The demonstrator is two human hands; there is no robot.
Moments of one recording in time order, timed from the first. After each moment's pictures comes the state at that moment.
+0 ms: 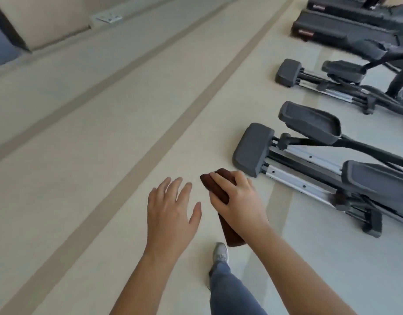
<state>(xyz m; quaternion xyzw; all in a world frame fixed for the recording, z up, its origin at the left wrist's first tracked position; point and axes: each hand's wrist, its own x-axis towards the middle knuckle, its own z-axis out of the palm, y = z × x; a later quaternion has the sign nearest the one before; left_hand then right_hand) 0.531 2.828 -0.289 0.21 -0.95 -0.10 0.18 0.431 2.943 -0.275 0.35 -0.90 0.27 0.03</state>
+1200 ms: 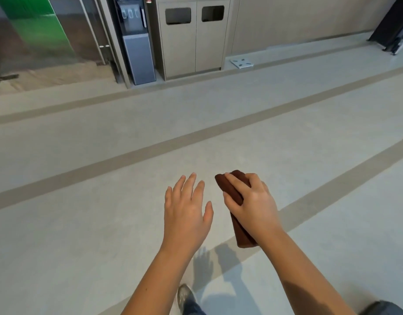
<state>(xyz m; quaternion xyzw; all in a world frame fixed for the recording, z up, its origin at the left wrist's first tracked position) 0.212 2.195 -0.267 0.47 -0.85 -0.06 0.23 0.073 2.244 -0.249 0.56 -0.78 0.28 -0.01</state>
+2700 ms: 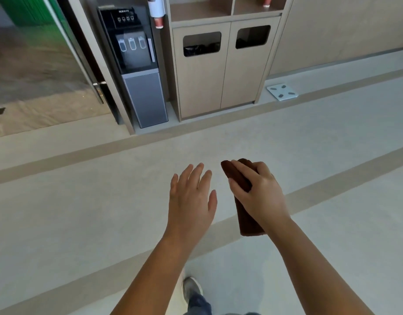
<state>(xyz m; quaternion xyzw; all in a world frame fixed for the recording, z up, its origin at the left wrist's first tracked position) -0.120 1.253 -0.252 0.48 -0.85 -0.03 0.22 -0.267 1.291 -0.240 0.57 -0.75 0.33 -0.08</state>
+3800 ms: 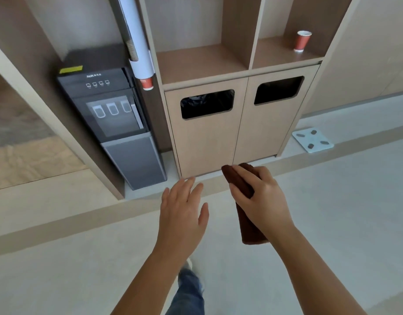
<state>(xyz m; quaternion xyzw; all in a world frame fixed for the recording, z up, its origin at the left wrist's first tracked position) -0.369 0.662 -0.236 0.54 -0.82 -0.05 0.18 -0.532 0.685 -0.224 0.60 -0.71 0.37 -0.08</state>
